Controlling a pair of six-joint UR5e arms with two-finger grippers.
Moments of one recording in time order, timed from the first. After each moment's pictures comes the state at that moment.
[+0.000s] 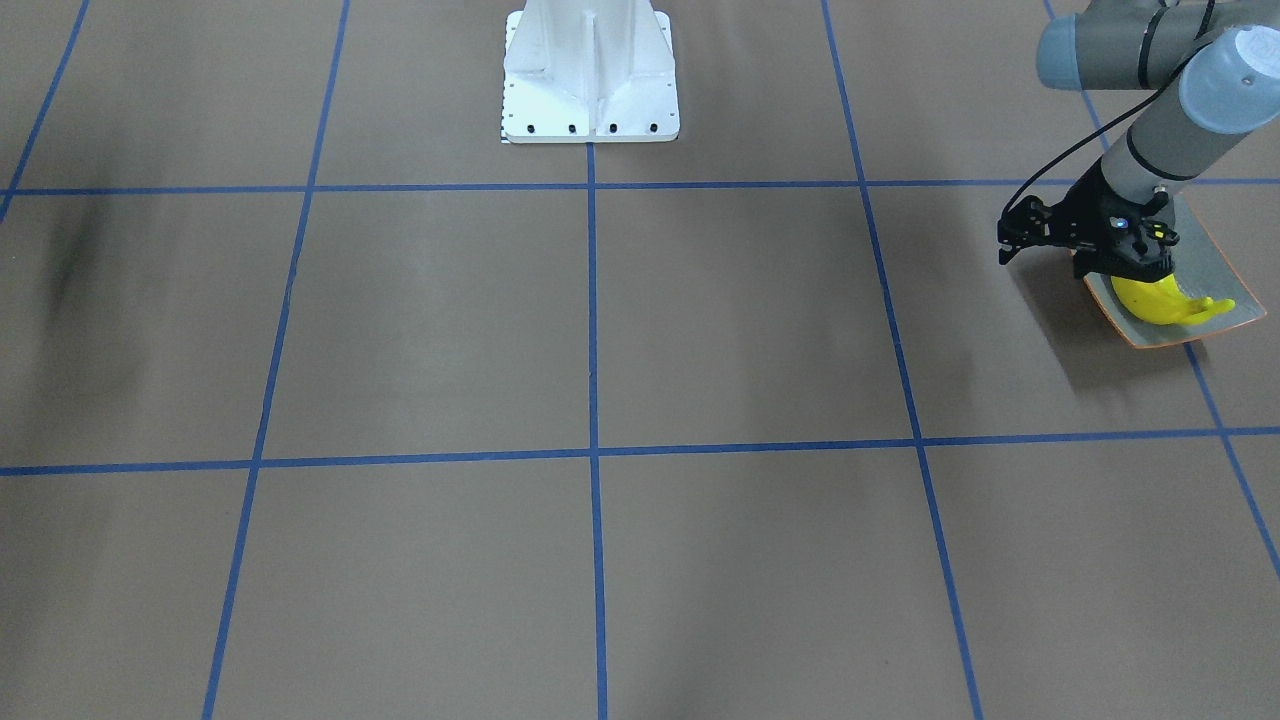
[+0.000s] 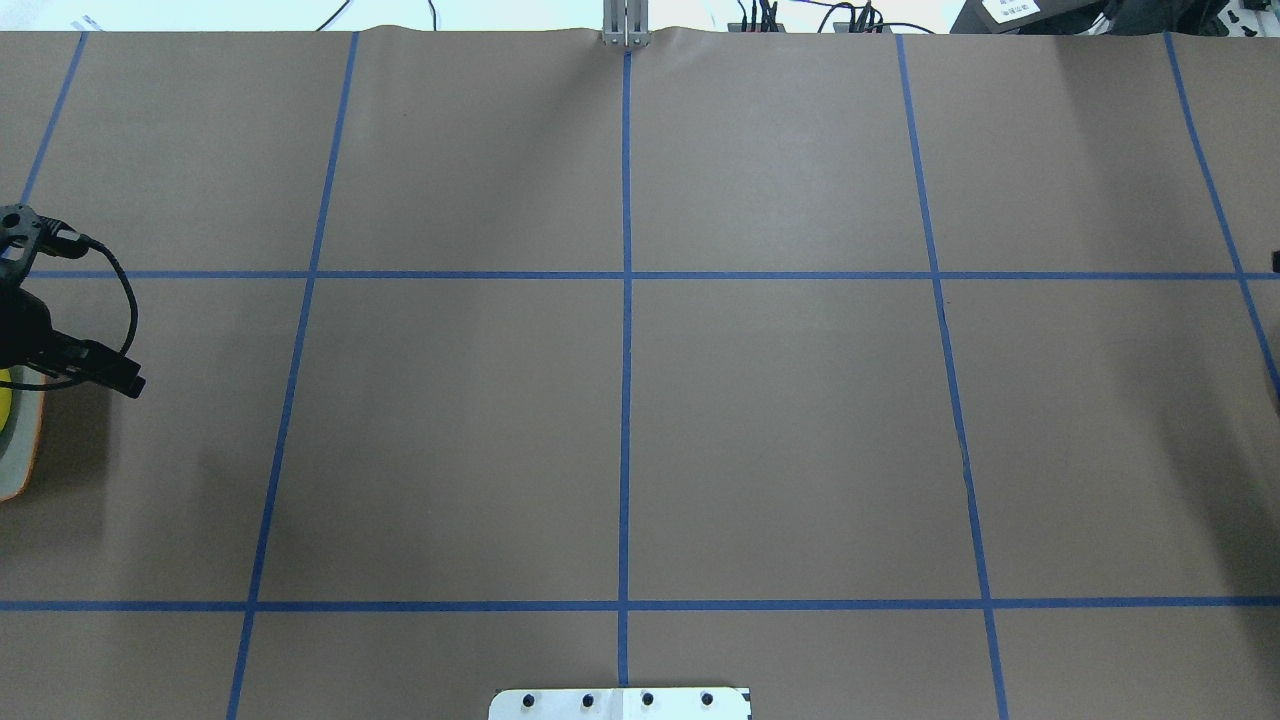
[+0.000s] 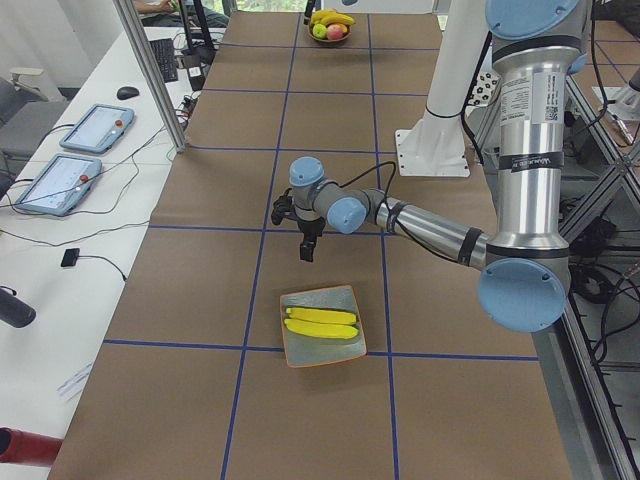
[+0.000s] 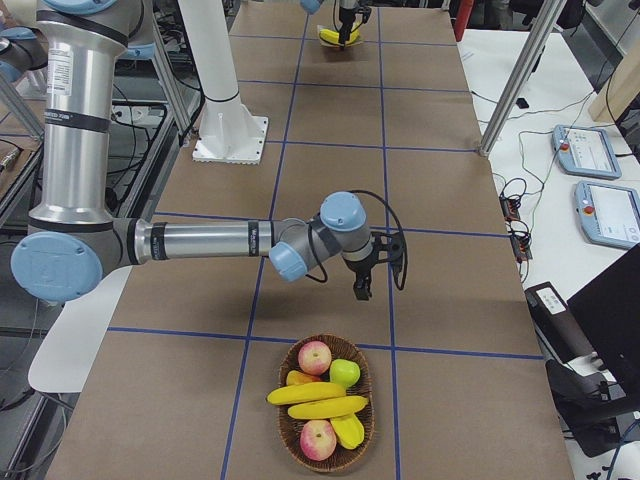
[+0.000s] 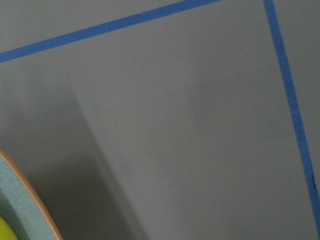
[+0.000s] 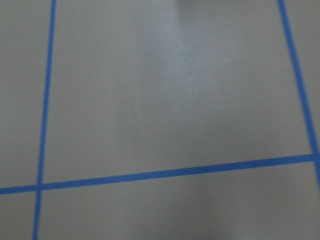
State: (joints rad) left arm -0.96 -1.52 -1.90 -1.81 -2.21 -0.55; right arm 1.40 -1.77 1.73 -0.99 2.27 0.58
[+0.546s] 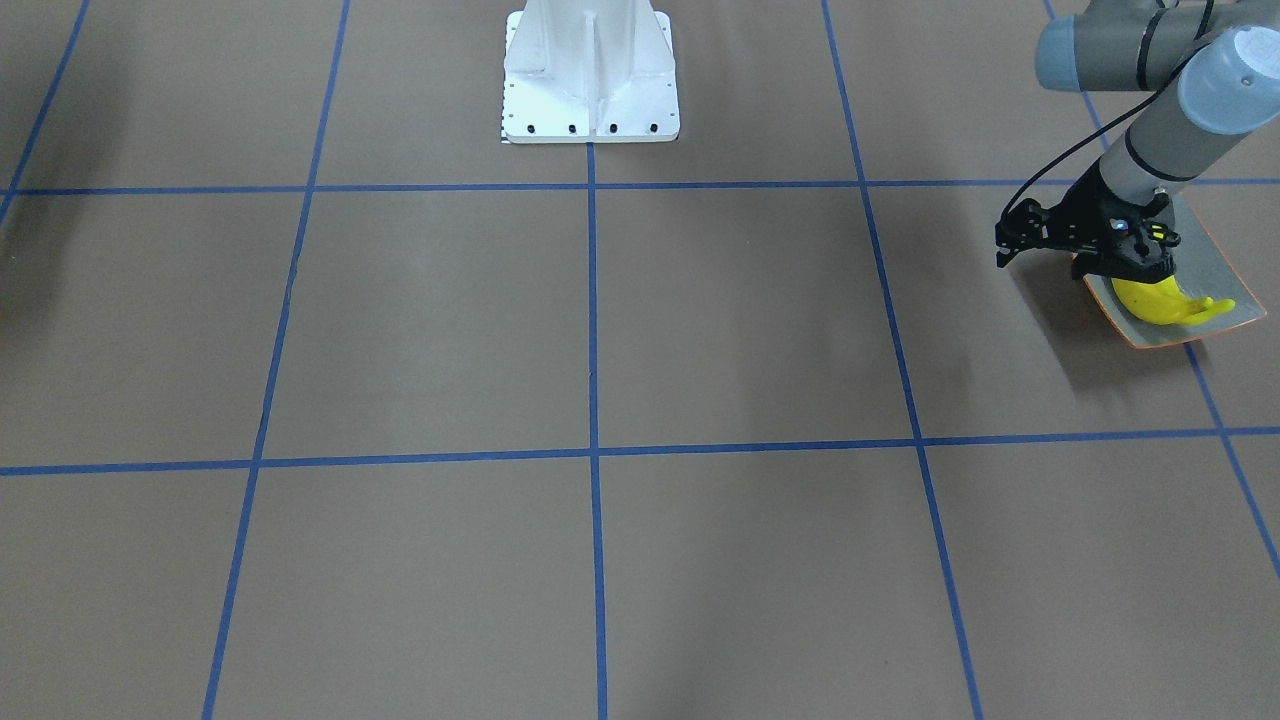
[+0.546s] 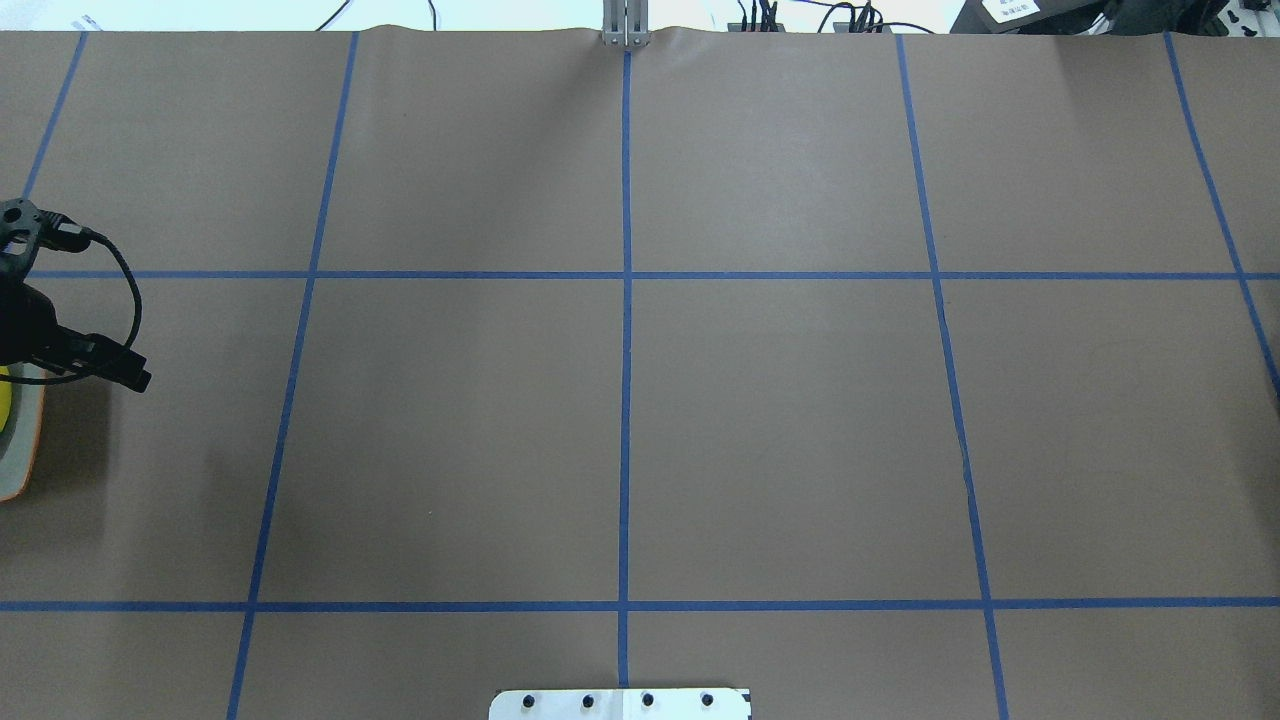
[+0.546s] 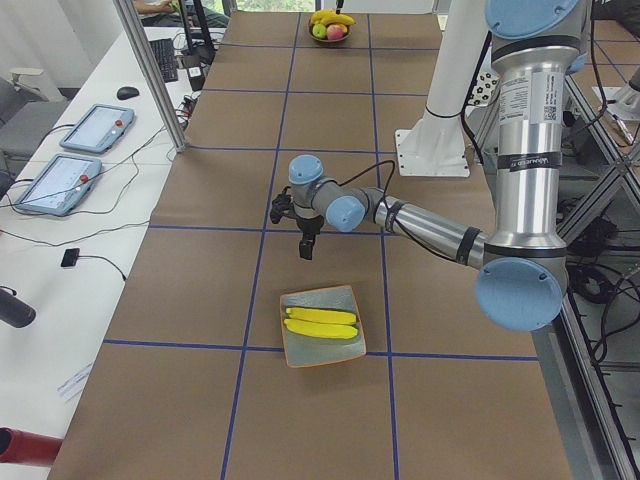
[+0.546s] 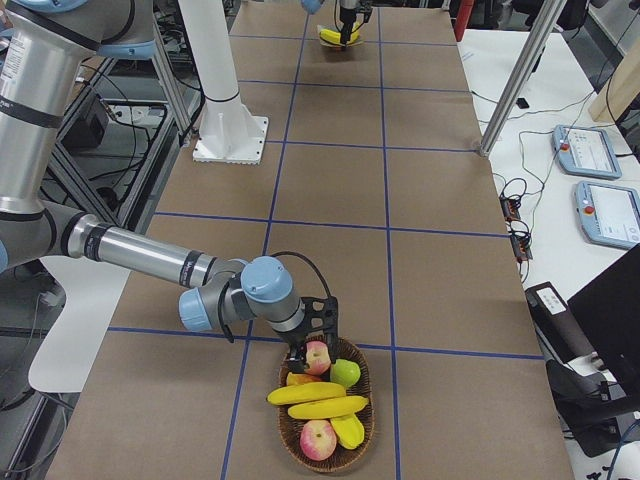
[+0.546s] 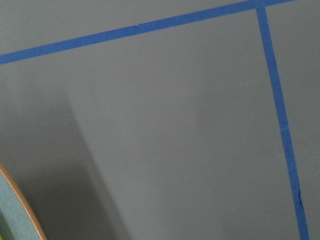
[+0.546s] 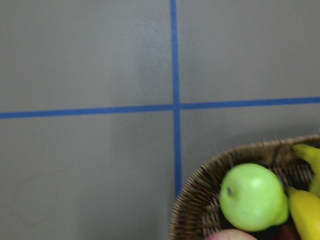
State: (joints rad) left arm -0.96 -1.53 -1.90 -1.81 -2.21 -0.58; right arm 1.54 -1.98 1.67 -0.97 2.25 0.21
